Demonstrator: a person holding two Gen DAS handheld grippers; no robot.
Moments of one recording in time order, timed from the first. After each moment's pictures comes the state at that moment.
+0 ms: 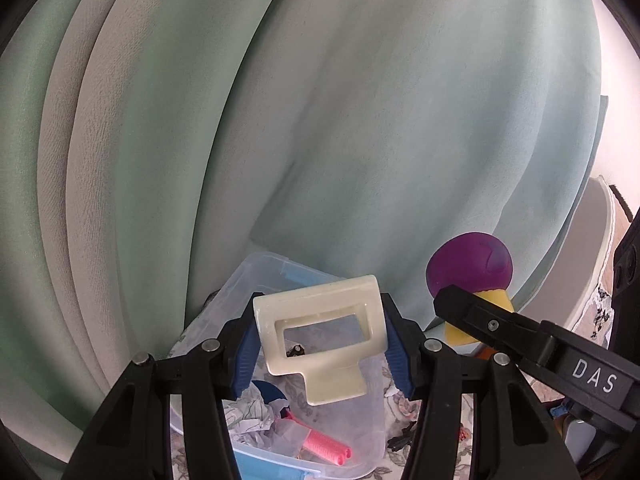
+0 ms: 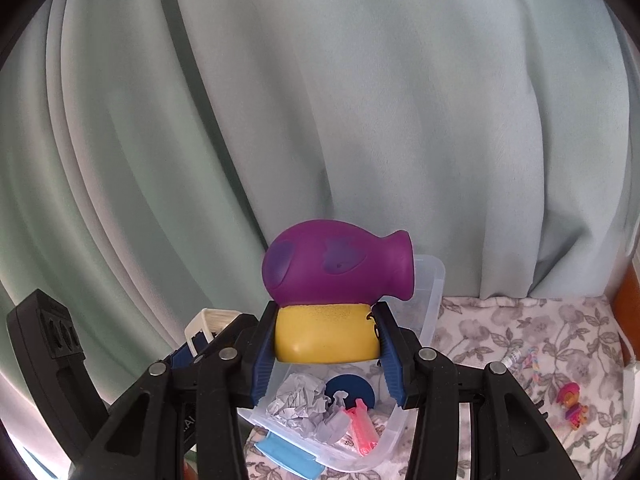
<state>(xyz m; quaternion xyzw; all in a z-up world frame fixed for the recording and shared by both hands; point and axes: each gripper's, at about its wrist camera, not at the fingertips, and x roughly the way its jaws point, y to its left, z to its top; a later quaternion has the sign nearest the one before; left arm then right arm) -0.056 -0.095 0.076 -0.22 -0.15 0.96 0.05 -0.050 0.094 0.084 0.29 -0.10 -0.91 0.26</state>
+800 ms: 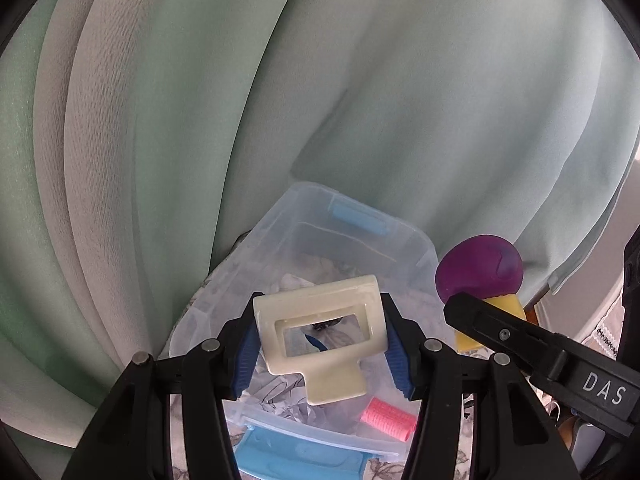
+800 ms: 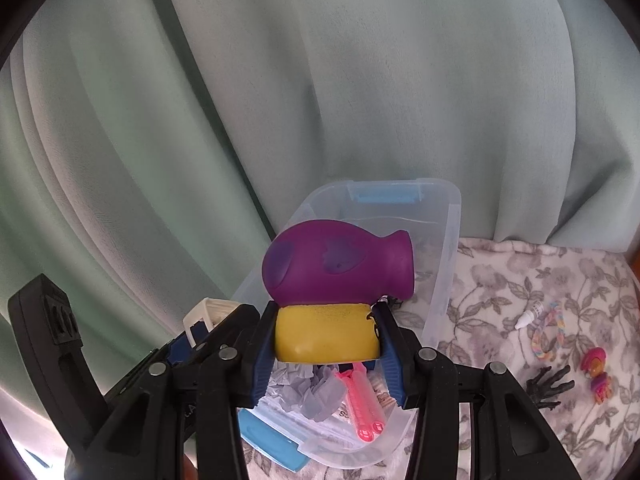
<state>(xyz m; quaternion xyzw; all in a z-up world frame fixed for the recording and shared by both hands) -0.090 -0.120 0.002 -0.30 -0.17 0.94 0.02 -0.074 0.068 0.019 0.38 -0.08 -0.89 0.26</state>
